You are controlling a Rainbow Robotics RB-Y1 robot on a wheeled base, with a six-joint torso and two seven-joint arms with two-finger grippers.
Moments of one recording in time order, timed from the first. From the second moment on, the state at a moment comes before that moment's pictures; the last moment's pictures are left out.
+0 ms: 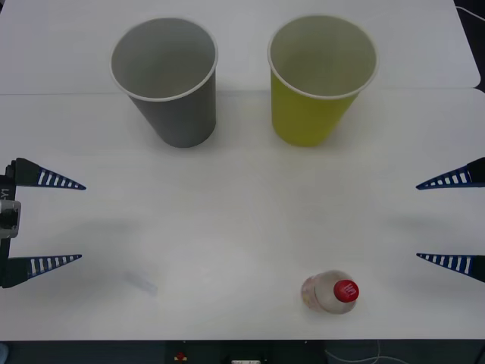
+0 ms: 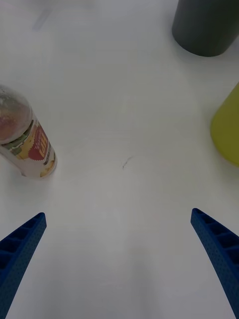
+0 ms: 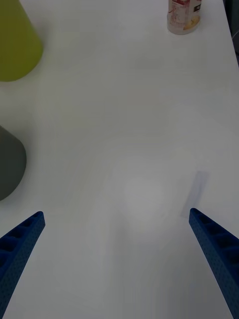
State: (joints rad) right arm 0.26 -1.13 -0.26 -2.01 1.31 -1.13 -0.09; left arm 0.26 1.13 0.26 -2.01 -1.31 -1.13 -0.09
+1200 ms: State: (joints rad) right arm 0.14 -1.13 -0.20 -1.68 1.17 -1.41 0.15; left arm 0.26 1.13 0.26 -2.01 -1.31 -1.13 -0.09
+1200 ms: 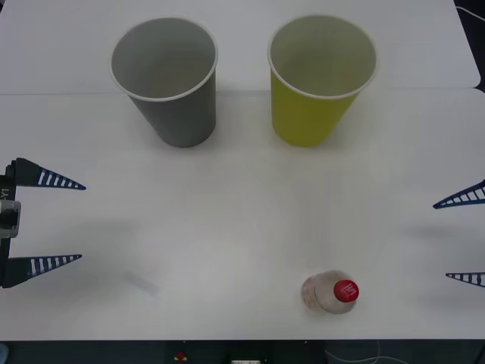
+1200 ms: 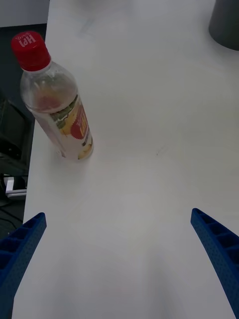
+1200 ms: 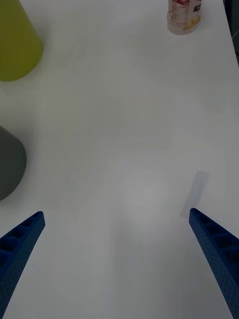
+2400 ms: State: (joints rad) right arm 0.04 -0.92 0.02 -1.23 0.98 -1.55 0.55; left arm 0.26 1.13 0.26 -2.01 -1.31 -1.13 -0.09
